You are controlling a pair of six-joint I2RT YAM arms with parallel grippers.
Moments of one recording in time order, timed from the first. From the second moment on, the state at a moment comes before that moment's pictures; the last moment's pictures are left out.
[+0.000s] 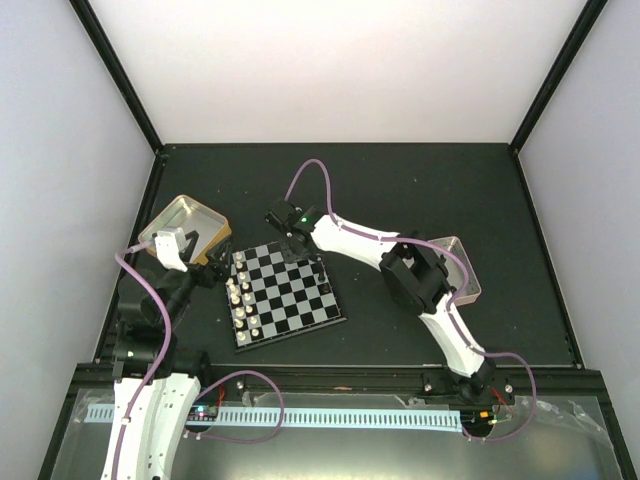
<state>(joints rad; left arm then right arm) -0.04 0.31 0.58 -0.33 0.31 -0.35 0.92 2.27 1.87 -0.81 0.16 0.52</state>
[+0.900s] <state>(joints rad) -0.04 0.31 0.58 -0.33 0.31 -0.35 0.92 2.31 1.91 -0.82 0.20 0.53</state>
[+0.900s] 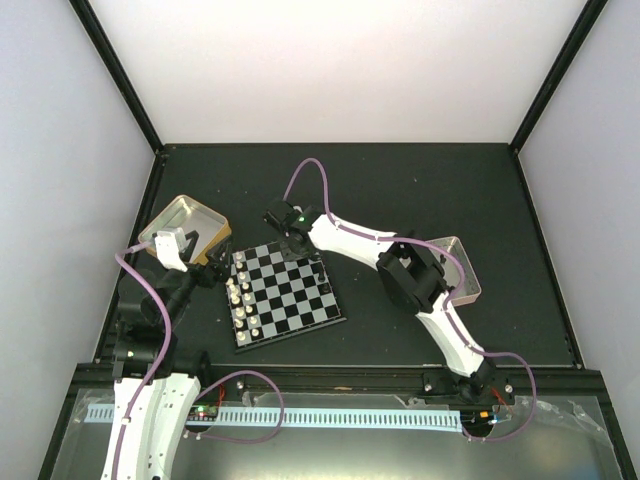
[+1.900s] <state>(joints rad) -0.04 0.31 0.58 -0.33 0.31 -0.35 0.53 1.37 1.07 -0.69 0.22 0.55</state>
